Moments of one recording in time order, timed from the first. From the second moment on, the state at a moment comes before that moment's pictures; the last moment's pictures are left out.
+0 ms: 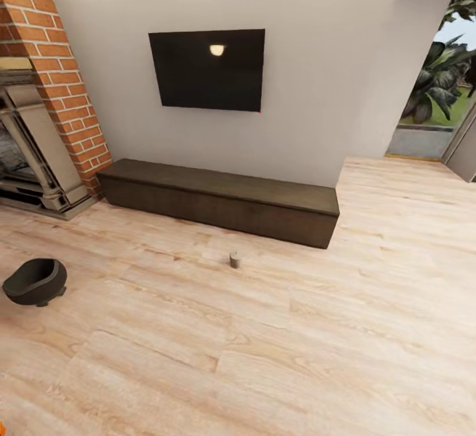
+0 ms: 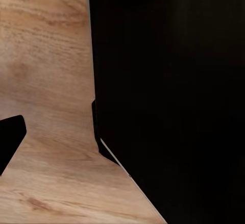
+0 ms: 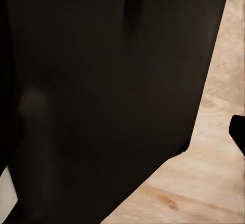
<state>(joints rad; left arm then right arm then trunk) 0.00 0.04 -0.01 -0.04 0.00 -0.14 -0.01 -0.02 0.04 0.06 0.00 0.02 -0.12 -0.01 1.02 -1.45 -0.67</state>
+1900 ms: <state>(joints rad) 0.00 0.03 0.00 -0.02 0.00 -0.17 -0.01 -0.02 0.04 0.06 0.00 0.02 -0.12 -0.01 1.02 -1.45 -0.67</state>
